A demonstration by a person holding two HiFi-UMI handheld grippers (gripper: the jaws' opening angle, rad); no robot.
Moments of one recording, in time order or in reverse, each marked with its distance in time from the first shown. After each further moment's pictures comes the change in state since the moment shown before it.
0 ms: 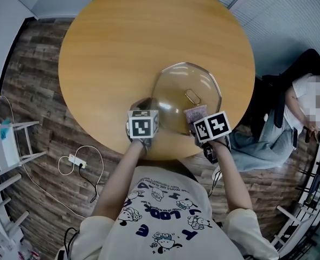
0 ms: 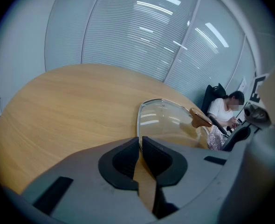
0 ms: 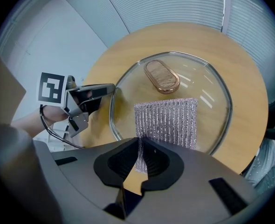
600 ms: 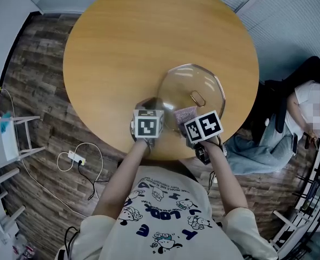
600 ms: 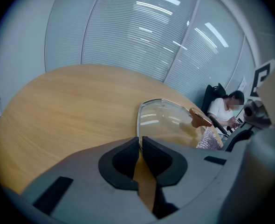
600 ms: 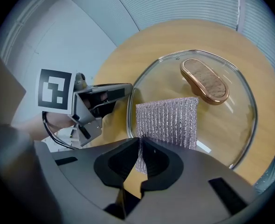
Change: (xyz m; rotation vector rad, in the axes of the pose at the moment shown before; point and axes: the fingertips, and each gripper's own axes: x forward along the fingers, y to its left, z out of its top) left arm 0.001 -0.002 0.002 0.002 -0.002 0.000; right arm 0.020 0.048 0.018 -0.054 0.017 0.097
